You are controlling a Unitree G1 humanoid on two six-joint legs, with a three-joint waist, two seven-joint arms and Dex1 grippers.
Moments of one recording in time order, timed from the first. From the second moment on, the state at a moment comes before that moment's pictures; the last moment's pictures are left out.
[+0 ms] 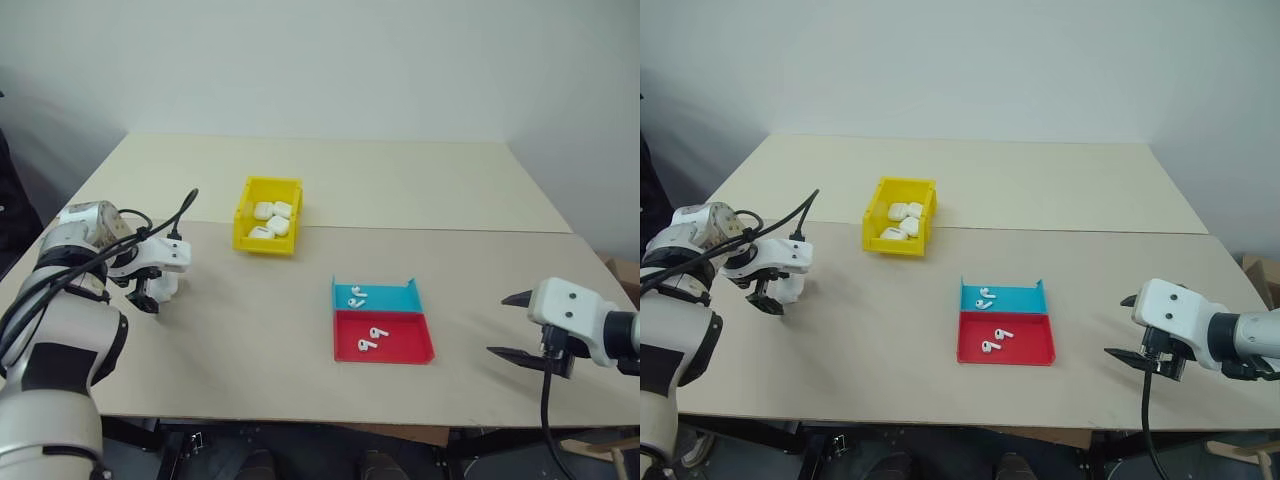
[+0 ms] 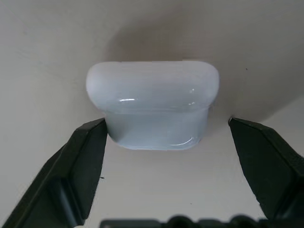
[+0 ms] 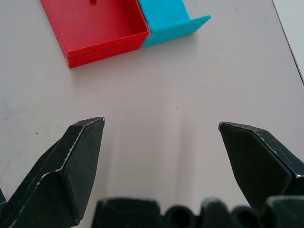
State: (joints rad) left arm -1.28 0.79 -0.50 1.37 0.63 -0.21 -1.33; right arm 0.13 -1.14 -0.40 -0.43 0.25 0.42 1.08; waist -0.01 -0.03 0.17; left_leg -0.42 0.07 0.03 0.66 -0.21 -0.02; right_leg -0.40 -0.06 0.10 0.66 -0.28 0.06
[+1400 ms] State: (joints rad) left arm -1.07 0.80 -0.49 0.86 0.01 -0.25 -1.61; right arm 0.12 -1.10 -0.40 -0.43 0.24 0.43 1.05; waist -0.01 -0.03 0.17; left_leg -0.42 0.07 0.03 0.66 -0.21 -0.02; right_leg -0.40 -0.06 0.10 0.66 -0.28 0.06
